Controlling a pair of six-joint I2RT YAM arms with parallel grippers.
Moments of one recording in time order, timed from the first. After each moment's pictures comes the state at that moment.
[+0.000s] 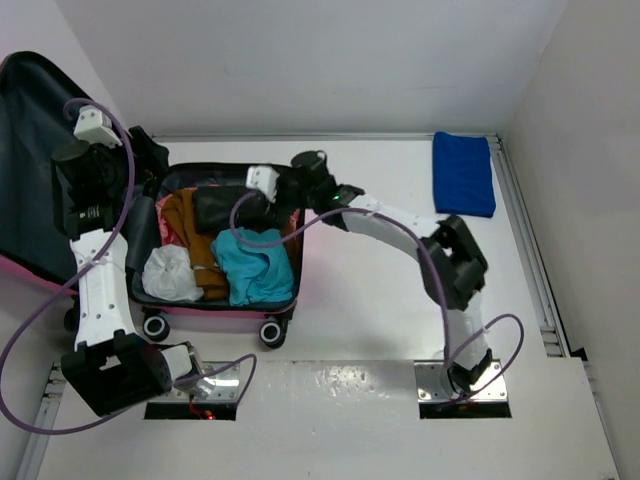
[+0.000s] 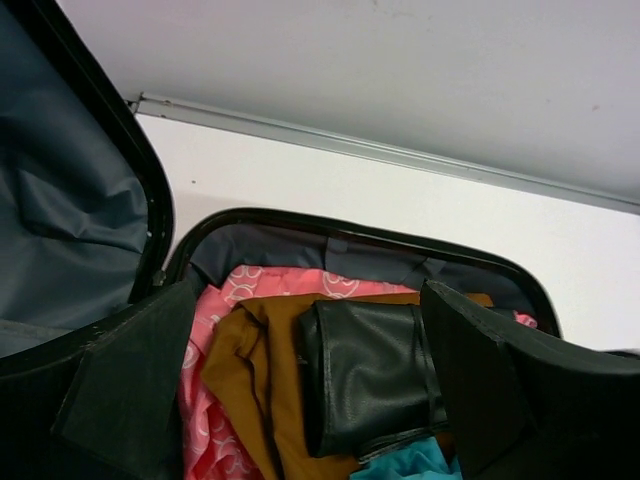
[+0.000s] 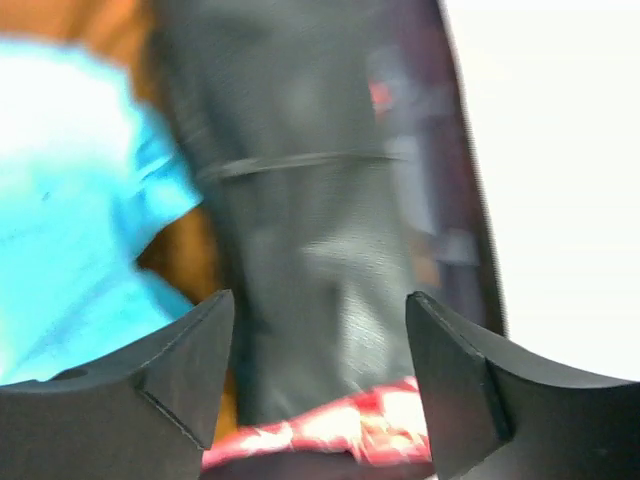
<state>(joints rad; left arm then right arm) 0.39 1.17 1.20 -0.20 0.36 -0.21 0.77 2.08 1.58 0.02 -0.38 -0.74</state>
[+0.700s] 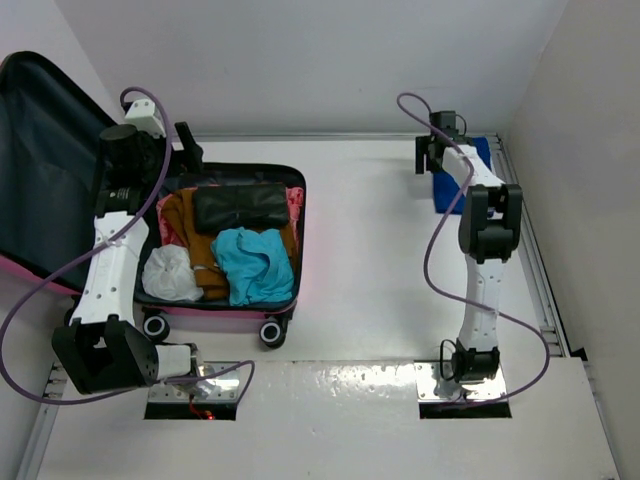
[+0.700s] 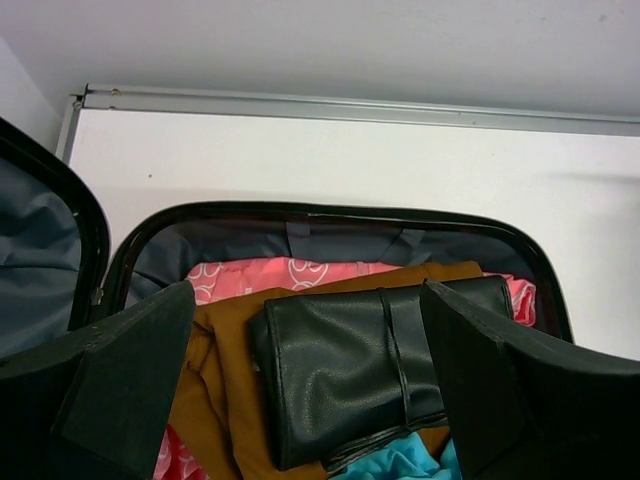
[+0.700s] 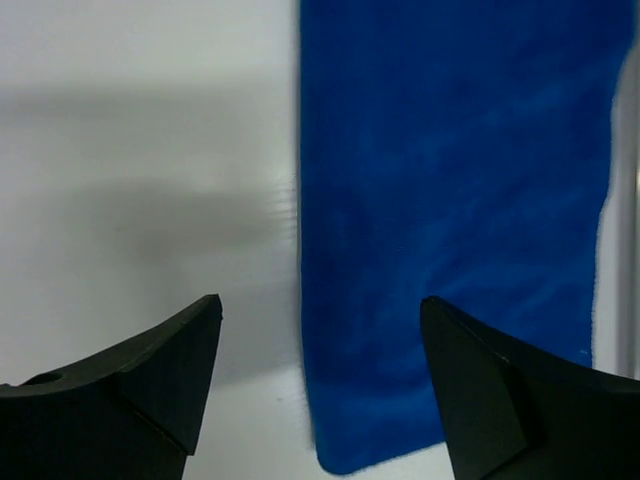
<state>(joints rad) 0.14 1.27 1.26 -0.25 0.19 -0.10 0.02 2.29 1.90 -0.46 0.27 -0.02</state>
